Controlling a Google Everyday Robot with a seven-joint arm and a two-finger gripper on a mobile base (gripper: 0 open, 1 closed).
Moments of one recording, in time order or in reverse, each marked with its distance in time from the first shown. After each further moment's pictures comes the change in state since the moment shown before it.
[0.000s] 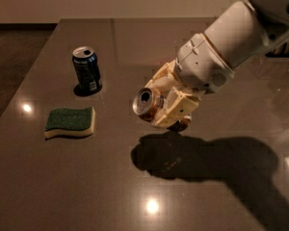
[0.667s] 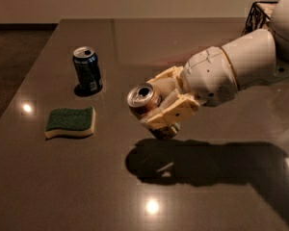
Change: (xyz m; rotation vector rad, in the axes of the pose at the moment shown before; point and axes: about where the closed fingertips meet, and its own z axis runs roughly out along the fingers) arm -0.017 0.004 -0.003 0.093 -0.321 0.149
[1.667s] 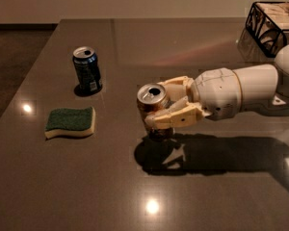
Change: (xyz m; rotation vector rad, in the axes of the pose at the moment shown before) arm 0.017 -0.010 -0.005 0.051 -0.293 0.047
